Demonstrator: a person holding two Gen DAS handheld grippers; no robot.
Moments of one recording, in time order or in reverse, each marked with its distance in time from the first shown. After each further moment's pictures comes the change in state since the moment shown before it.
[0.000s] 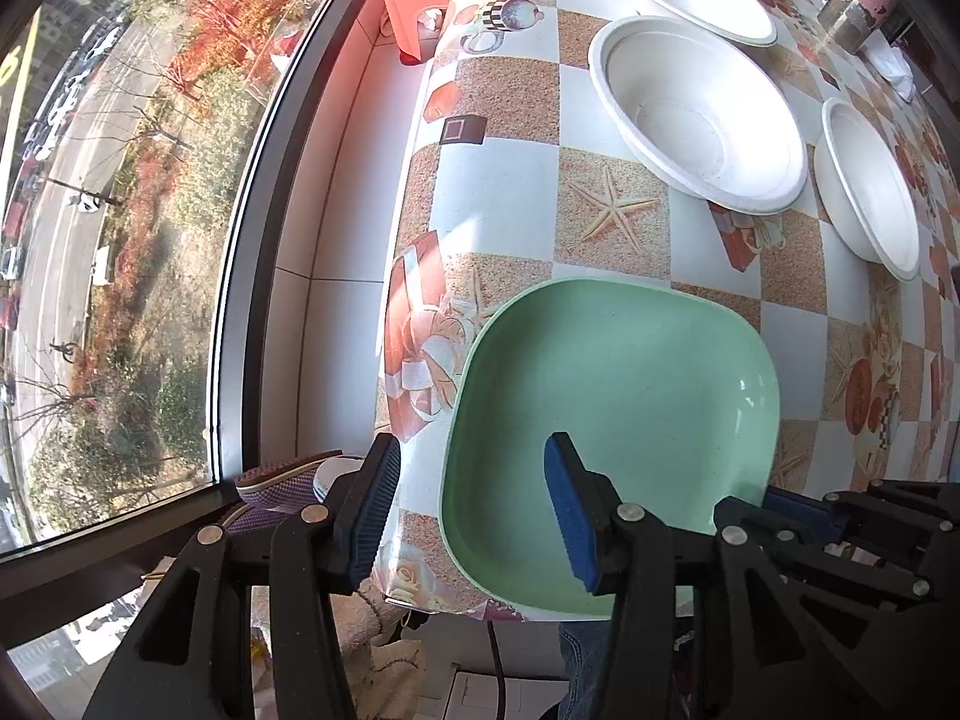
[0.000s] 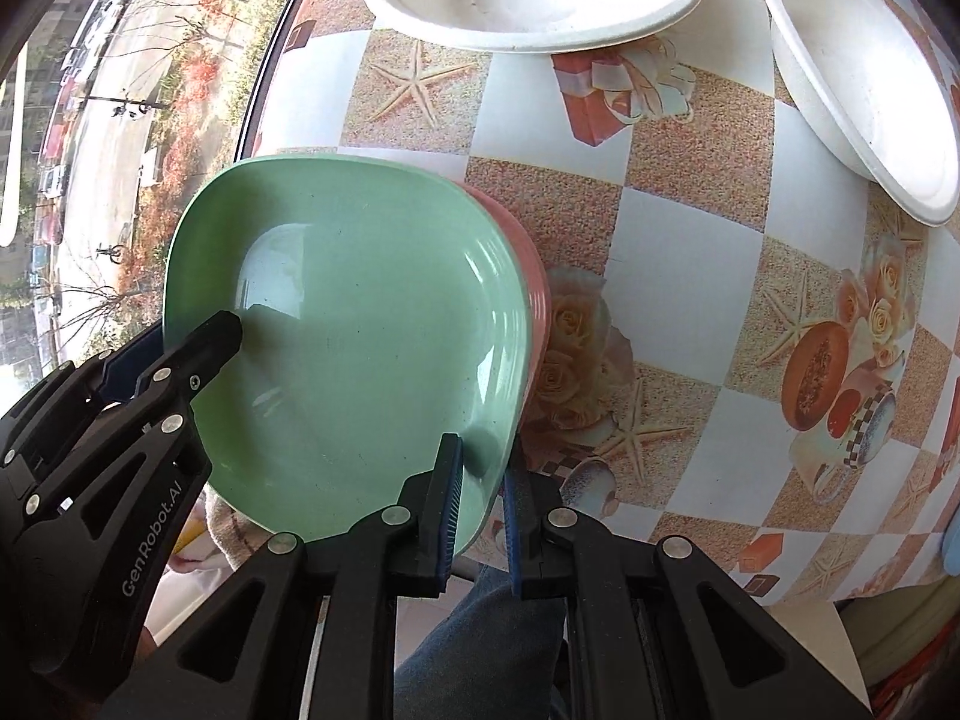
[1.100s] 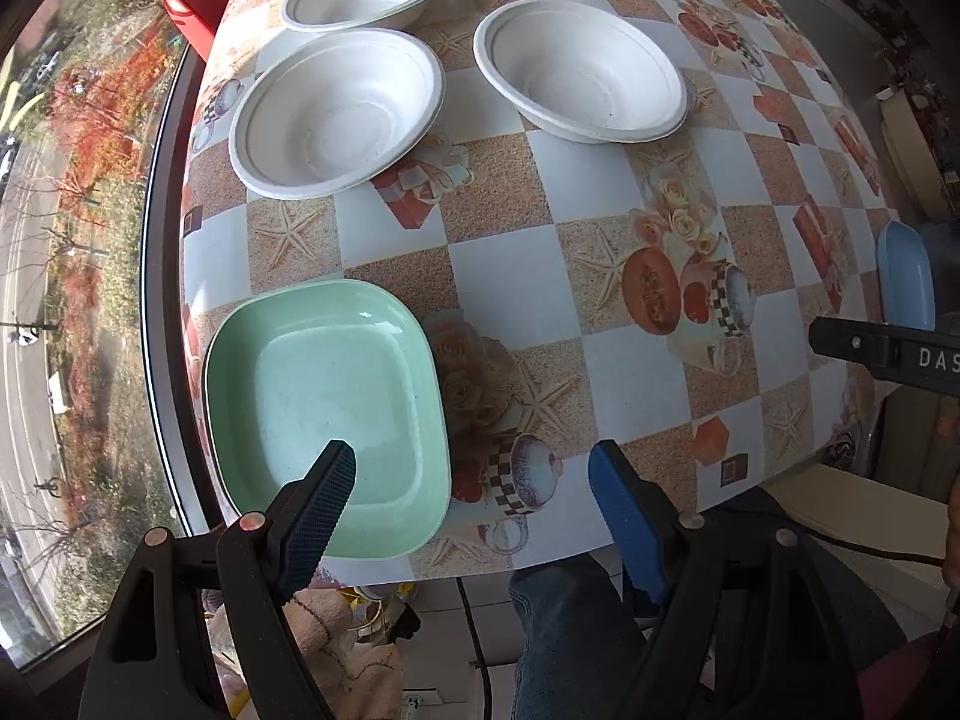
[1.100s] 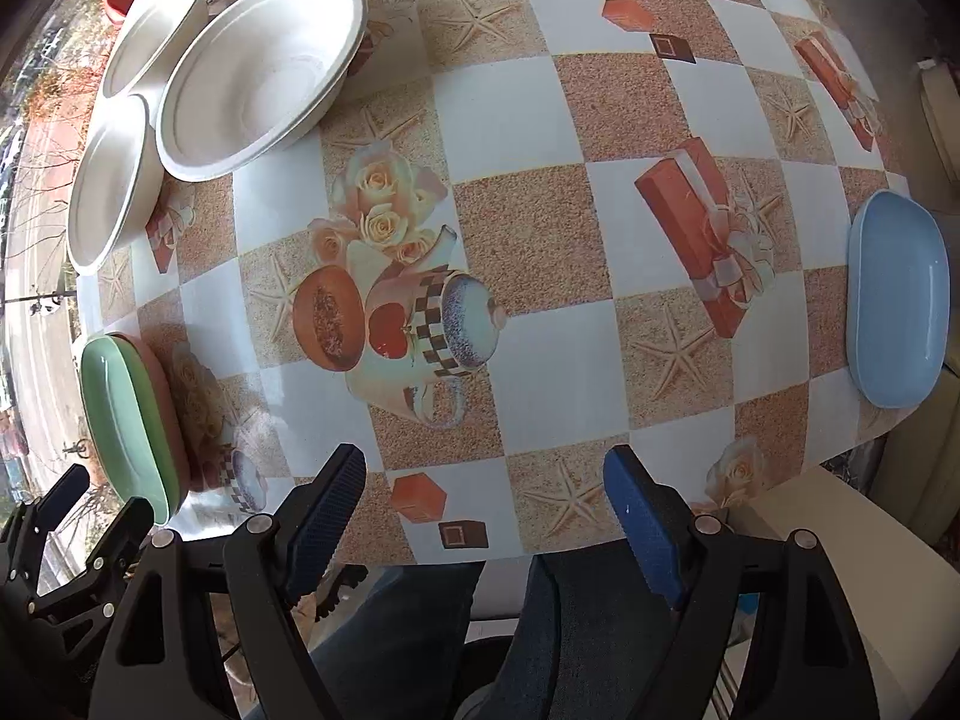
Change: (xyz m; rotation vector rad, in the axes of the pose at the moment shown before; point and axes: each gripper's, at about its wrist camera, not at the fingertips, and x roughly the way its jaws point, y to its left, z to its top) left arm -0.054 -0.140 -0.039 0.326 -0.002 -0.119; right arm -0.067 -0.197 -0.087 0.456 -0.171 -0.122
